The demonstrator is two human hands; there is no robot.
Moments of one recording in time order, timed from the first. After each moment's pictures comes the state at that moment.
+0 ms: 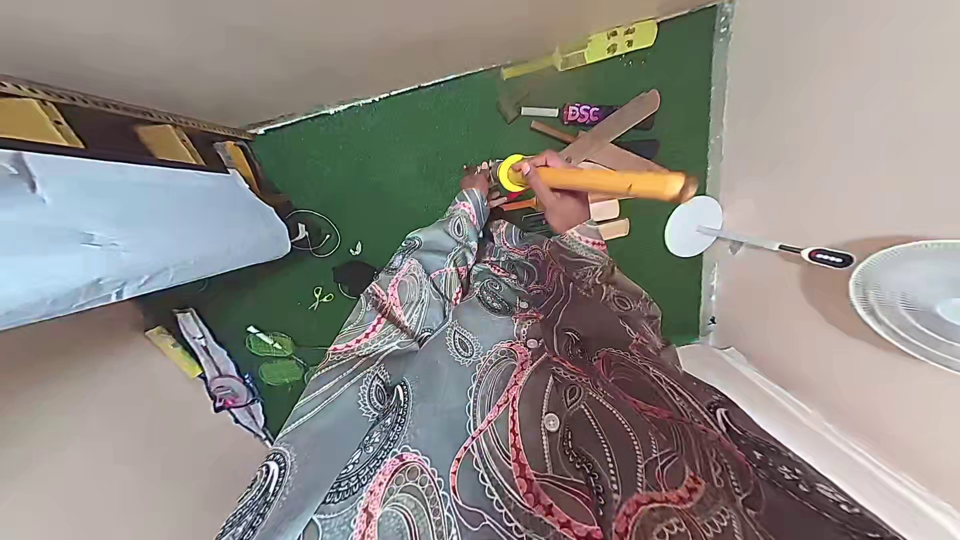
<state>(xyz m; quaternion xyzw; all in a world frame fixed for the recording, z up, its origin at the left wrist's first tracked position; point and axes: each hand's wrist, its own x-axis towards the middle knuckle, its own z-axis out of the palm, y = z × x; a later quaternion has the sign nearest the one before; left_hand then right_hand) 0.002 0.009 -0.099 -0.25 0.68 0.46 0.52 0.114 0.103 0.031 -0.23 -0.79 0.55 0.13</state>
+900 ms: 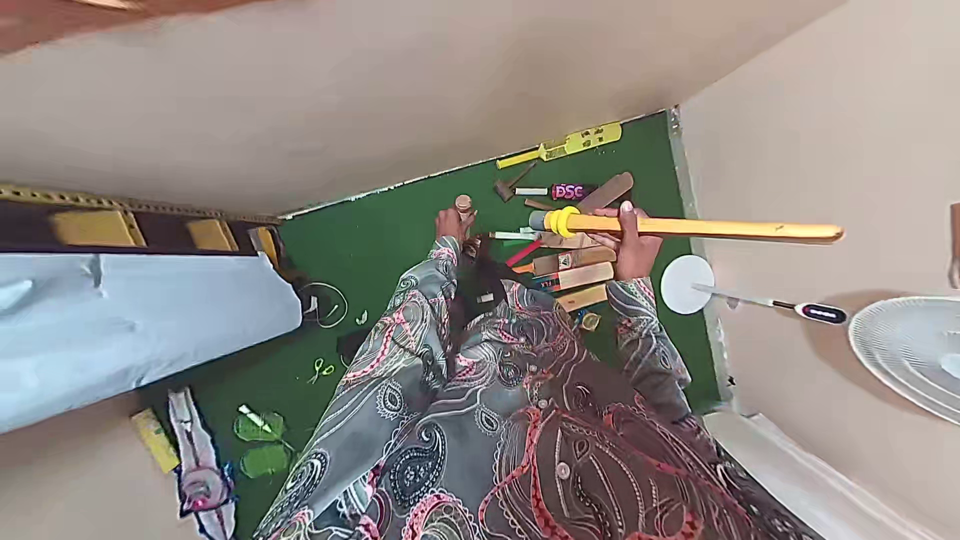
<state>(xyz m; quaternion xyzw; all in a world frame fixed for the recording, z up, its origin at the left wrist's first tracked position) -0.118 0.020 -0.121 0.18 0.89 0.22 0.36 0.133 0.205 0.059 -0.44 -0.58 0.60 0.32</state>
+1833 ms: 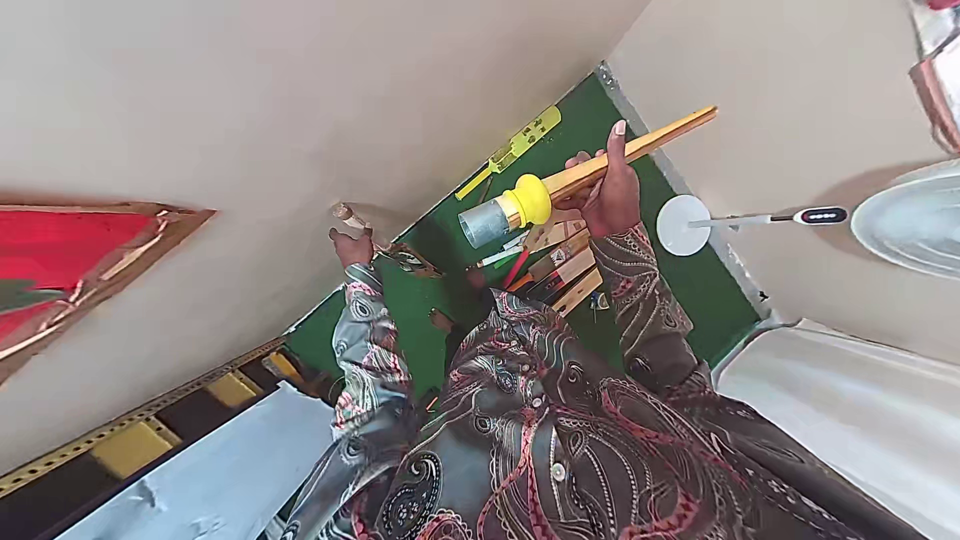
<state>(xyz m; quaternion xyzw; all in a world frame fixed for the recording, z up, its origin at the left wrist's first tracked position) -0.319 0.112 -0.080 0.03 0.89 0.34 0.30 0.015 0.341 0.150 -0.56 -0.29 0.68 0.37</state>
